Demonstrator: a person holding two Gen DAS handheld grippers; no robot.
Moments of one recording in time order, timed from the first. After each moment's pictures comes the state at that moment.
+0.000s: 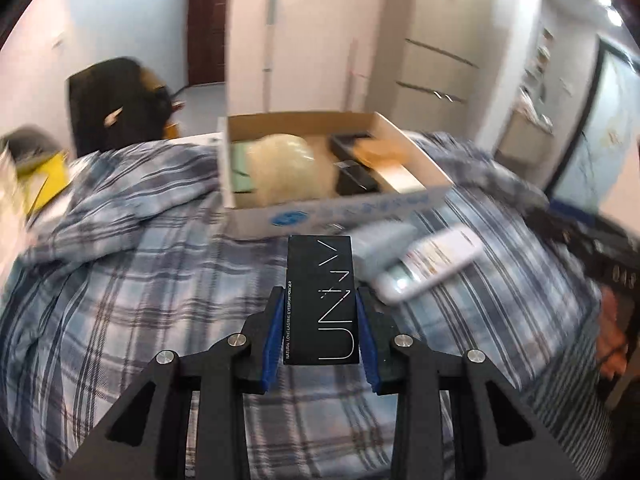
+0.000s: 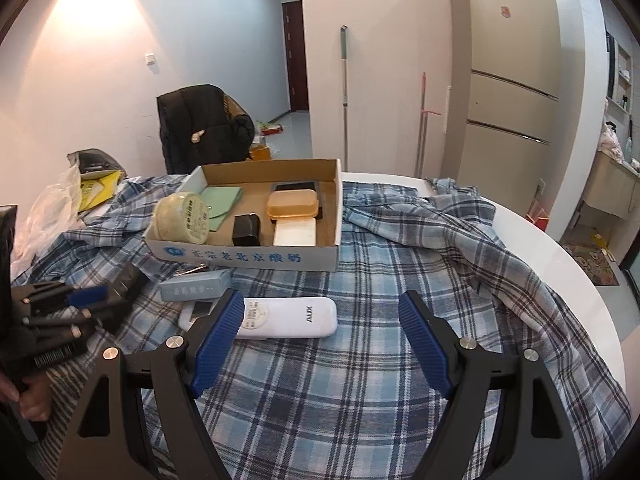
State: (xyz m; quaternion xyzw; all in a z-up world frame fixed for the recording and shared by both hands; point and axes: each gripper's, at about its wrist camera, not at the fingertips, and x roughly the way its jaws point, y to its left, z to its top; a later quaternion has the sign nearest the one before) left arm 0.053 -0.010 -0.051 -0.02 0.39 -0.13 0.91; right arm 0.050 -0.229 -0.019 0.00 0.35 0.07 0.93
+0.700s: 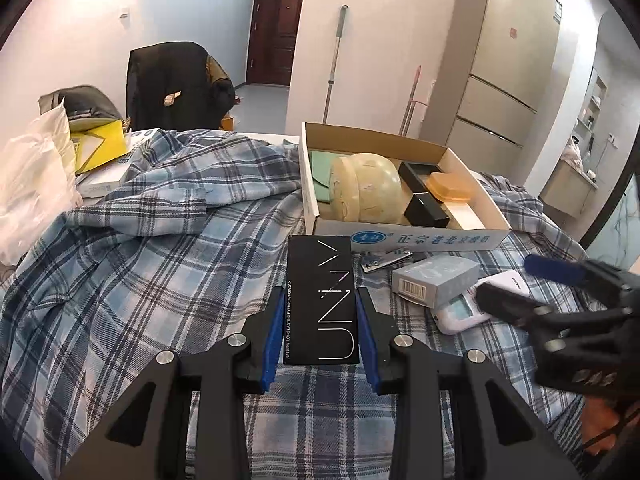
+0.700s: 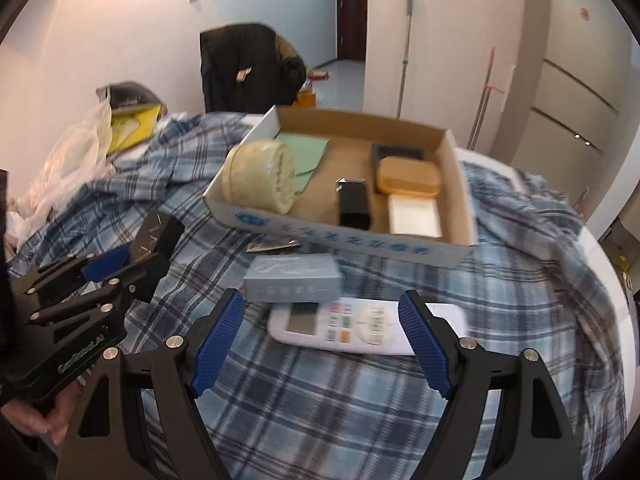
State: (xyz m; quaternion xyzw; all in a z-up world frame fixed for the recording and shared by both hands) left arm 0.055 0.021 -0.054 -0.07 0.38 -0.04 0.92; right arm 0.092 -0.115 -0.043 -0.06 0.45 0.16 0.88
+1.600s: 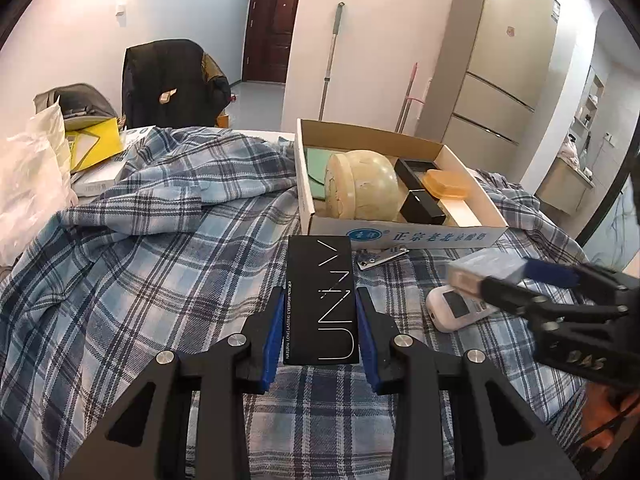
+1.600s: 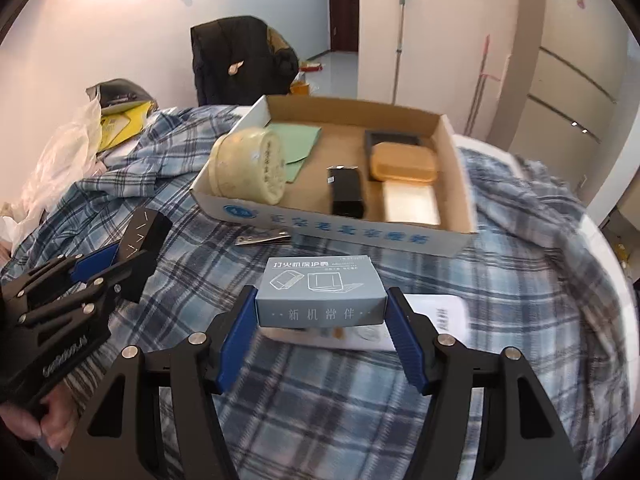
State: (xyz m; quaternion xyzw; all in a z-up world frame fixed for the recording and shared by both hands) left arm 0.056 0.018 -0.054 -0.06 0.38 -0.05 0.92; right arm 0.085 -0.137 -0.038 -0.06 0.44 0.13 0.89
